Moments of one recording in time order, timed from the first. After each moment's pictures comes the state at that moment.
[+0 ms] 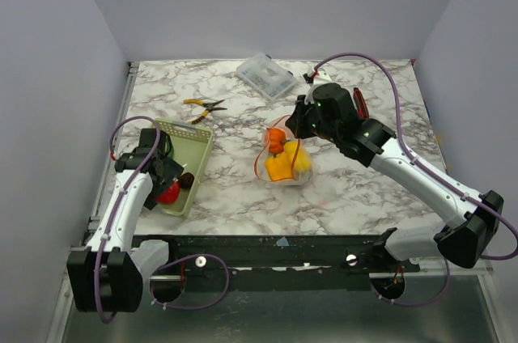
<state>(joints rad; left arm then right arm) -0.01 1.00 0.79 -1.02 -0.26 -0.98 0.76 1.33 1.30 -0.46 0.15 0.42</state>
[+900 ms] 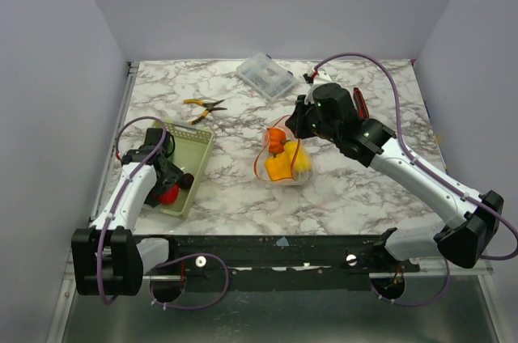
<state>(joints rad) -0.01 1.17 0.76 -0.94 -0.30 -0.97 0.76 1.33 1.30 -0.46 0.15 0.42</state>
